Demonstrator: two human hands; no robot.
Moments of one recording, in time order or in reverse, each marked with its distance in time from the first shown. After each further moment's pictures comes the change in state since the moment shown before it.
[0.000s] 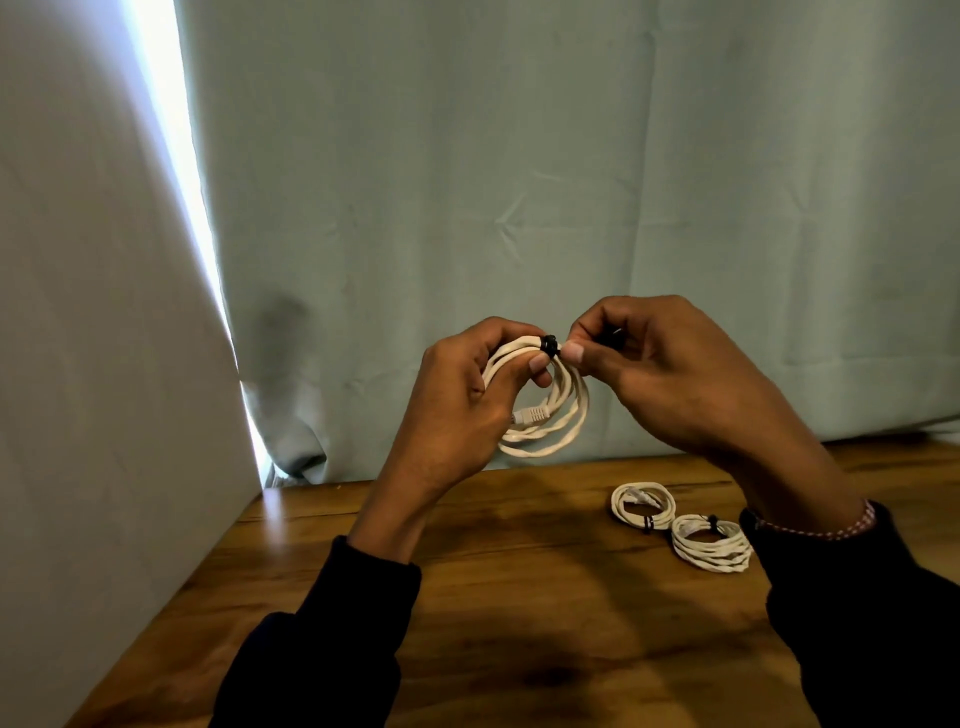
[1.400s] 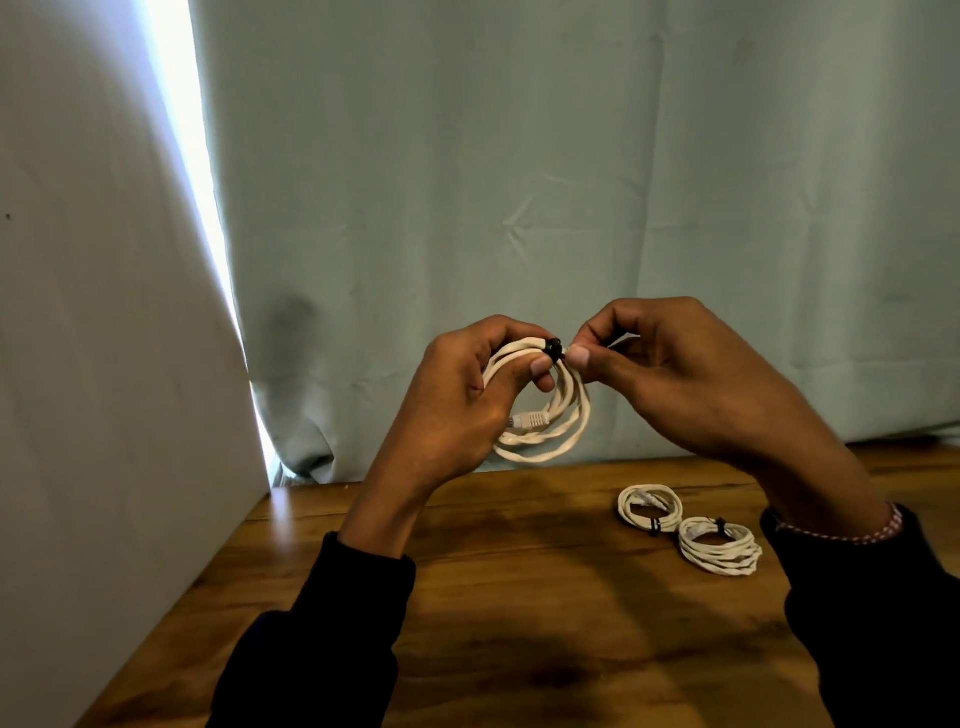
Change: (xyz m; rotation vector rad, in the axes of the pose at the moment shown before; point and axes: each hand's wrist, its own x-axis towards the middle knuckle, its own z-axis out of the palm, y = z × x) left_hand 0.000 0.009 -0.013 0.005 -0.086 -0.007; right_hand -0.004 -0.005 -0.006 0.008 -0.063 -0.026
